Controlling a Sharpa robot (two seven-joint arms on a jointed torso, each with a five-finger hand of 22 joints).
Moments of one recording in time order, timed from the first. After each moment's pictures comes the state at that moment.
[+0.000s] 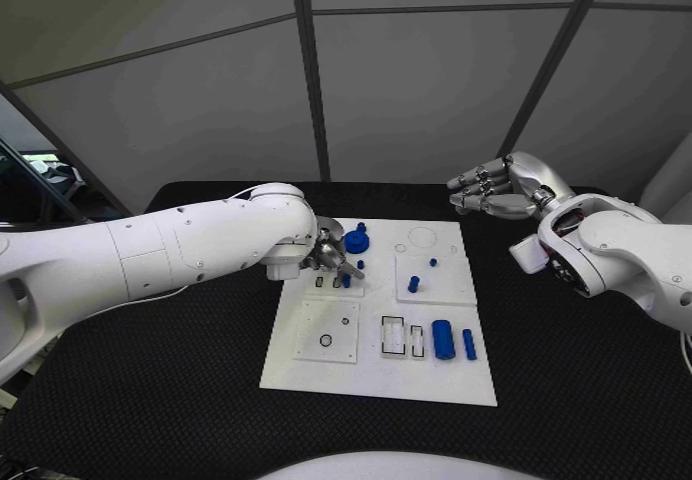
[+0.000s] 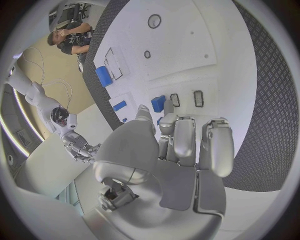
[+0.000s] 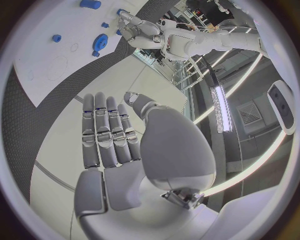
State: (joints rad) left arm 1.33 -0.58 -0.14 1.29 -1.00 0.24 -0.52; left_hand 1.22 0.11 -0.24 0.27 0.12 0.95 0.07 0.48 0.57 1.26 0.00 1.15 1.09 1.46 -0.05 1.25 1.30 0.07 1.46 0.05 1.43 1.31; right arm 1.25 -0.88 0.01 1.52 -0.75 -0.41 0.11; right_hand 1.36 -0.13 0.39 0.00 0.33 1.02 0.20 0.07 0.07 1.23 0.13 0.07 0.06 1.23 0.08 0.07 0.22 0.18 0.89 0.18 0.49 0.41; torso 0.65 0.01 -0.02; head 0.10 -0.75
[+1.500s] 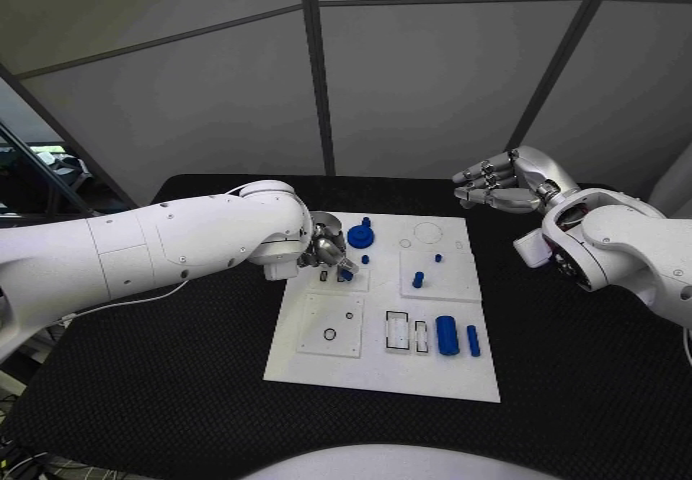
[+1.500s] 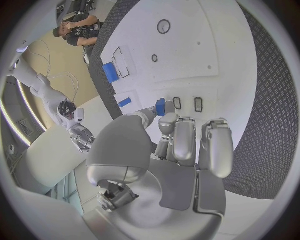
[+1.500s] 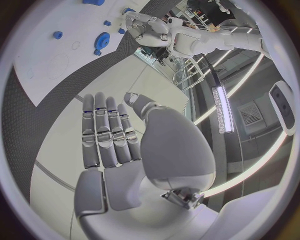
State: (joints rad) left arm 1.33 -0.65 -0.13 1.38 -0.93 0.17 -0.52; left_hand 1.20 -0.03 0.46 0.19 0.13 0.91 0.05 0.55 0.79 1.27 -0.02 1.13 1.06 1.46 -0.08 1.27 1.31 0.06 1.47 0.03 1.43 1.31; right arm 1.25 -0.86 0.01 1.49 -0.75 -0.41 0.11; right_hand 1.35 -0.12 0.39 0.00 0.33 1.02 0.20 0.07 0.07 1.22 0.13 0.07 0.07 1.23 0.08 0.07 0.21 0.18 0.89 0.18 0.48 0.41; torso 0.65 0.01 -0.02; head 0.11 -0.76
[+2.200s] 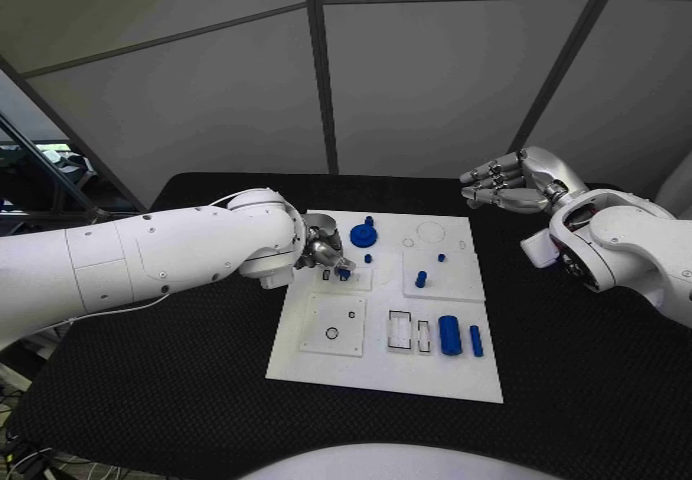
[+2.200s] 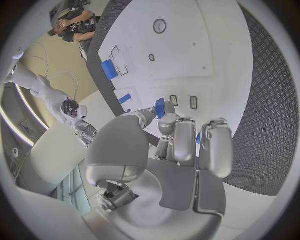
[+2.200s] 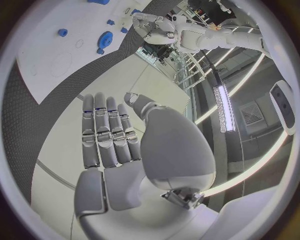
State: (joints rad) left arm 1.30 -0.73 -0.13 1.49 -1.00 0.03 -0.52; left_hand 1.16 -0.06 0.53 0.17 0.13 0.91 0.05 0.56 0.82 1.28 -0.02 1.14 1.07 1.46 -0.08 1.28 1.31 0.06 1.47 0.03 1.43 1.31; right arm 1.25 -0.87 0.01 1.48 -0.75 -0.41 0.11; right_hand 1.35 -0.12 0.39 0.01 0.33 1.02 0.20 0.07 0.07 1.22 0.13 0.07 0.06 1.23 0.09 0.07 0.21 0.18 0.89 0.18 0.48 0.40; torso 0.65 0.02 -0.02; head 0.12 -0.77
